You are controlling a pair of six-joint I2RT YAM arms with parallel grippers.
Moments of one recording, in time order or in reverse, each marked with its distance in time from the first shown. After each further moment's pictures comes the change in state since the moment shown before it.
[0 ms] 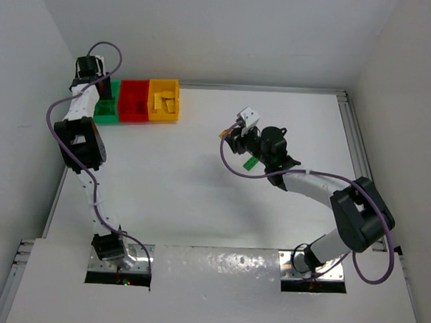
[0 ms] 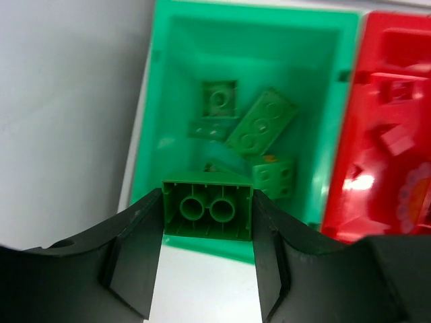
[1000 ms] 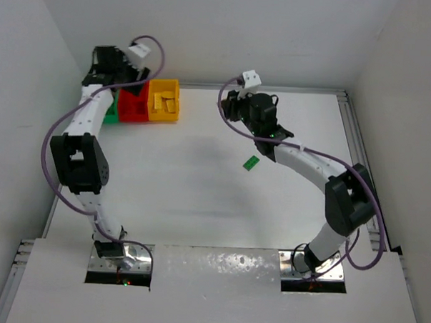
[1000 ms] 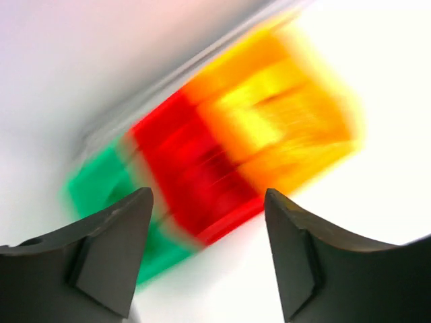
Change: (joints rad) left arm -0.157 -0.386 -0.298 0.091 0.376 0.368; right arm 0.006 0.121 0.408 -0.280 0.226 0.165
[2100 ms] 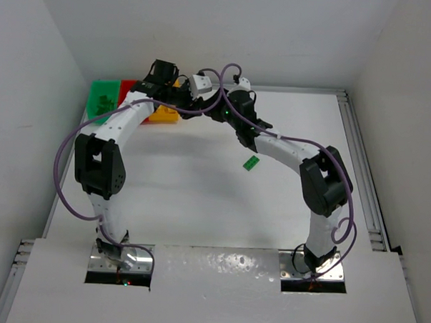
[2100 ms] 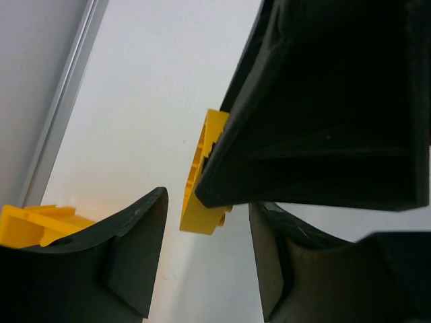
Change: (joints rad) left arm -0.401 -0.048 -0.076 -0.177 0.396 0.256; right arm 0.037 0.270 0.244 -0.068 -0.008 0.655
